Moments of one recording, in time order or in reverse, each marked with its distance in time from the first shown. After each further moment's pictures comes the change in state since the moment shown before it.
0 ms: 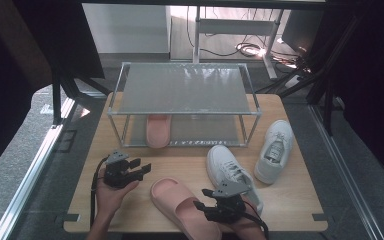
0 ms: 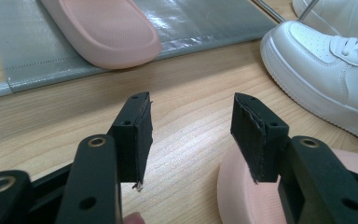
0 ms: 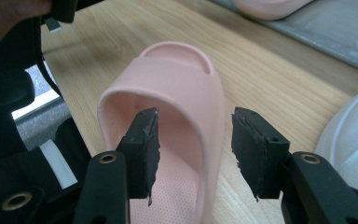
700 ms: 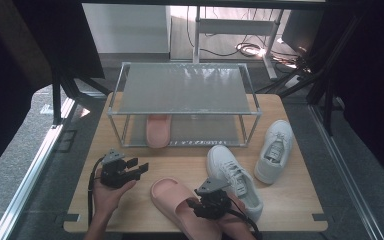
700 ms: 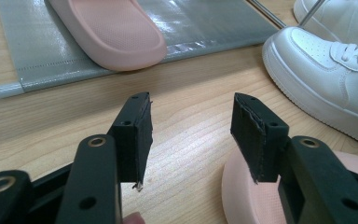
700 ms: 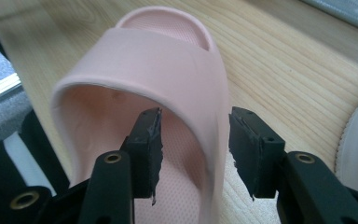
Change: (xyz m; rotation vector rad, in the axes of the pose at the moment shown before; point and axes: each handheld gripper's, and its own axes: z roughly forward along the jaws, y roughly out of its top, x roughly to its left) left arm 0.005 0.000 -0.005 -0.012 0.002 -0.014; right arm 0.003 0.002 0.042 0.130 -0.065 0.006
